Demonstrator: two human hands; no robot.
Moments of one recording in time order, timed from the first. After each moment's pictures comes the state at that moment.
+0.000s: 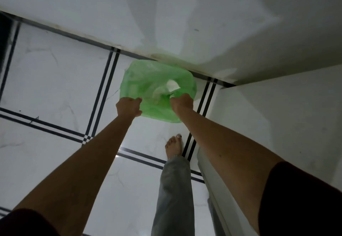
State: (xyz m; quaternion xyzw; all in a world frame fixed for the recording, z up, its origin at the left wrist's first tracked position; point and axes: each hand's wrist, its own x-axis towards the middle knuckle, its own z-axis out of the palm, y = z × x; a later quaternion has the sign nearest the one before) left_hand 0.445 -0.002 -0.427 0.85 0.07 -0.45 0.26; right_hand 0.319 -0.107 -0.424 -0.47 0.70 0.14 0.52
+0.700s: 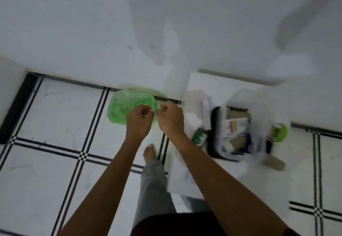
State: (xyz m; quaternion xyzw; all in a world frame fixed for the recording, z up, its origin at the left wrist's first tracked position) left_hand 0.195 -0.008 -0.095 0.85 -0.26 -0.31 0.34; right_hand 0.112 -0.065 -0.084 -0.63 0.59 -0.10 0.49
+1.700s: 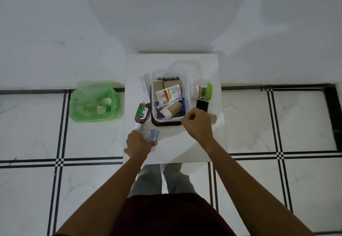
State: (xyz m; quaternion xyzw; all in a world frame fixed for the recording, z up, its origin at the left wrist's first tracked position) left_hand -0.019 0.039 -0.132 0.88 -0.23 -0.41 0.04; right_hand -0.190 -0.060 -0.058 -0.59 0.68 -0.10 0.42
